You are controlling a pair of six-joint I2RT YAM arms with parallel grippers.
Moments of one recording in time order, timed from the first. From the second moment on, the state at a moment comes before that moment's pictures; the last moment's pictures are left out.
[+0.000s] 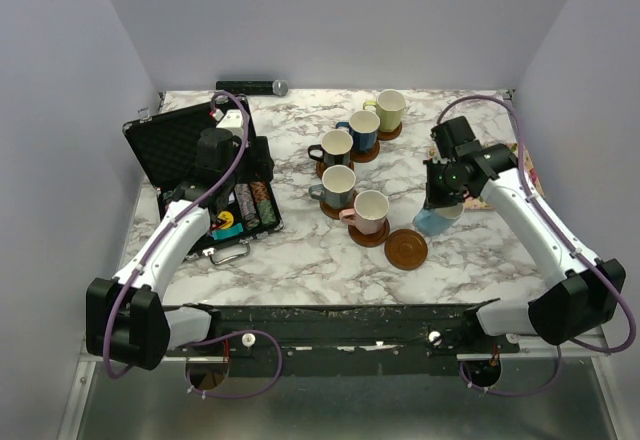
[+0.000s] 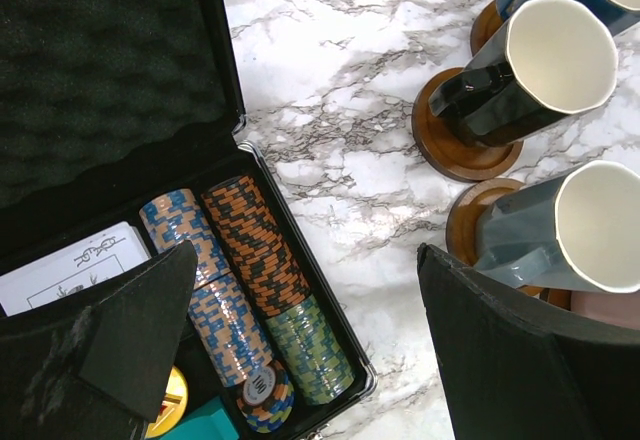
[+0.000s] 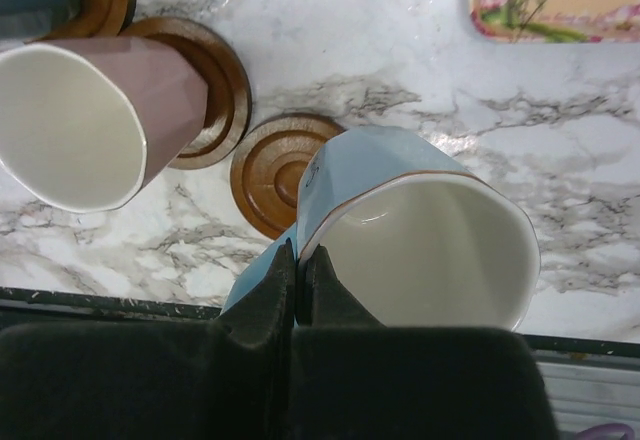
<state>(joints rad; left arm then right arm) -0.24 1.23 0.92 -0.16 0.03 -0.21 0.32 1.34 1.32 -1.07 0.04 0.32</state>
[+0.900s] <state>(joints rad) -0.39 1.19 0.92 -0.18 -0.07 -0.14 0.69 1.48 1.24 -1.05 0.32 0.74</state>
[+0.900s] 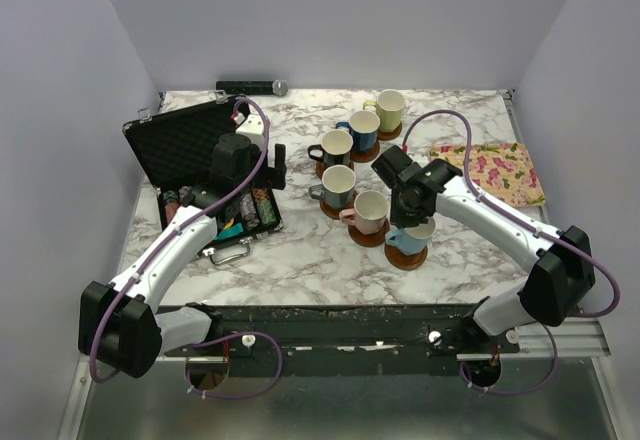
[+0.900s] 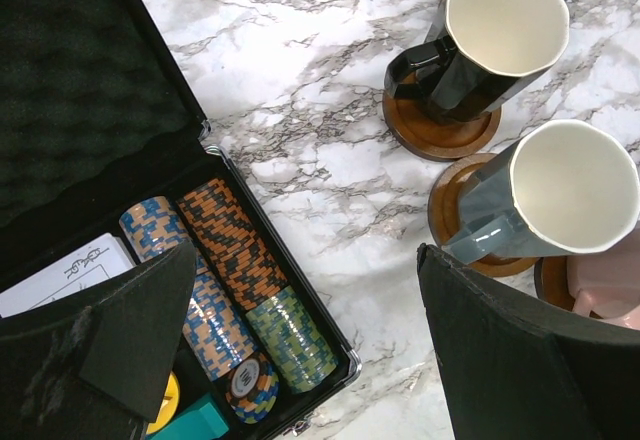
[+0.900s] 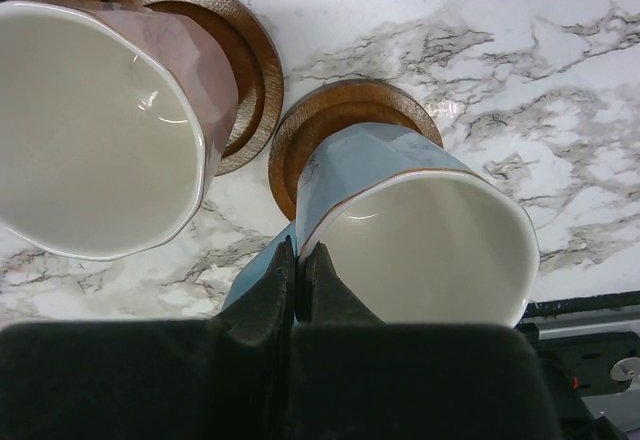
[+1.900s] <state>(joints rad) -0.41 1.18 0.92 -0.19 -0.08 -0.14 0.72 1.49 1.19 -1.02 0.34 0.78</state>
